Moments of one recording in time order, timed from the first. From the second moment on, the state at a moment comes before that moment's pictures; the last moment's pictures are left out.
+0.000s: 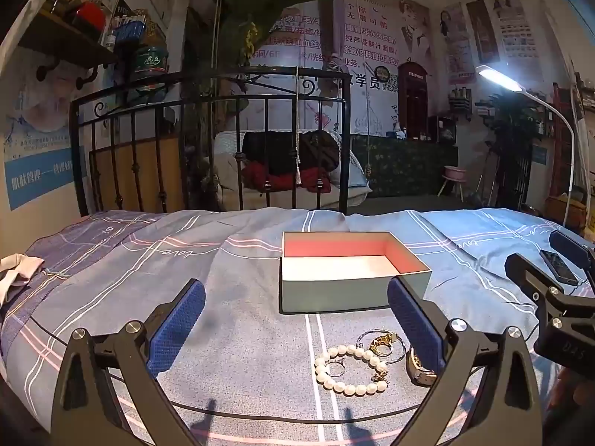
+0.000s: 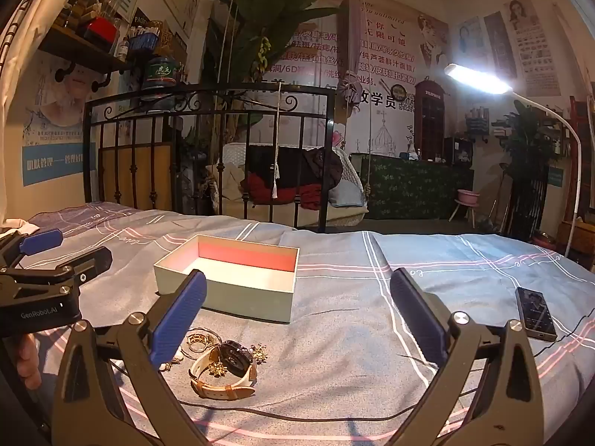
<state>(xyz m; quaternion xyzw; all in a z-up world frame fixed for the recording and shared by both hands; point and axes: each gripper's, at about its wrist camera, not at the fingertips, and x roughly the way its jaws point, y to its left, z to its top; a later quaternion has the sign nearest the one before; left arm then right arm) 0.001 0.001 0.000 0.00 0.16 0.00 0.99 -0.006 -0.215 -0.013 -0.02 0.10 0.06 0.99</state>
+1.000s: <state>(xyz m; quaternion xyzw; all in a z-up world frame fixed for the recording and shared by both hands) 0.004 0.001 -0.005 0.01 0.17 0.00 0.99 -0.009 -0.212 -0.010 -0.03 0.11 0.07 0.99</state>
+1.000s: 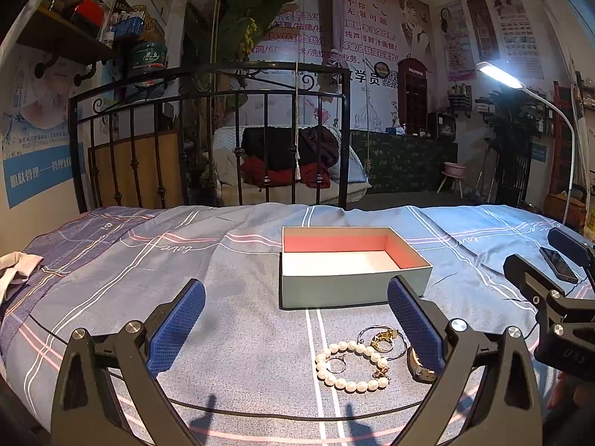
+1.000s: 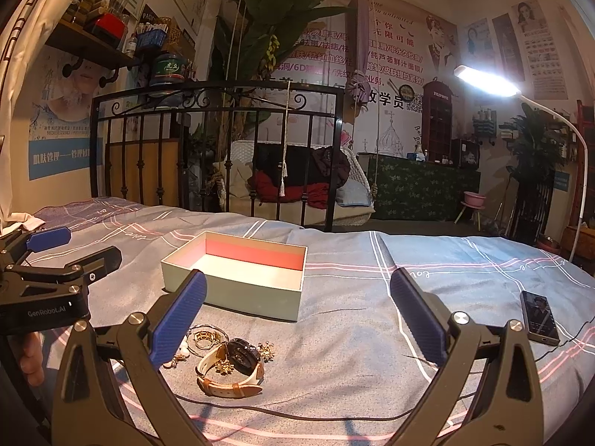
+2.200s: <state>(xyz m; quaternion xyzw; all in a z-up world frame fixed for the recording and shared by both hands) 0.003 -0.001 -0.004 0.01 0.18 -0.01 0.98 -0.004 -0.213 -0.011 -0.02 0.12 0.07 0.99</state>
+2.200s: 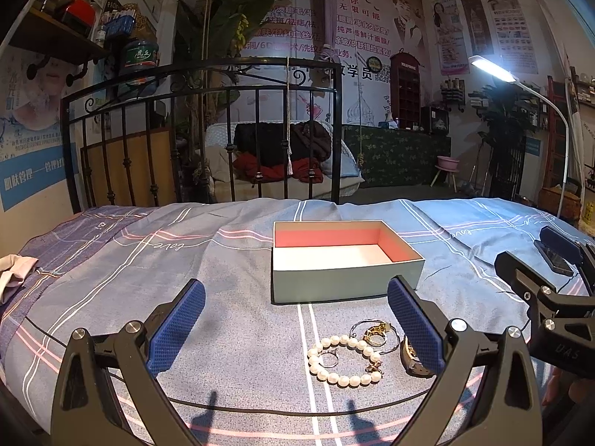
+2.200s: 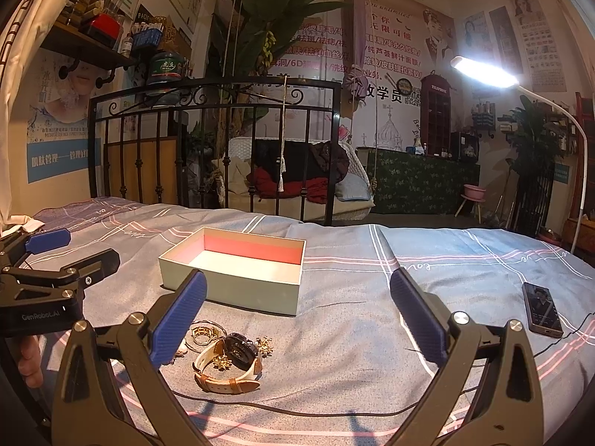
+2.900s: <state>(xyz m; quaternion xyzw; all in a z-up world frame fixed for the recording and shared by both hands) 0.006 0.002 -0.008 0.00 0.19 -0.01 0.98 -0.003 -0.214 -0.020 -0.02 0.12 0.07 0.99</state>
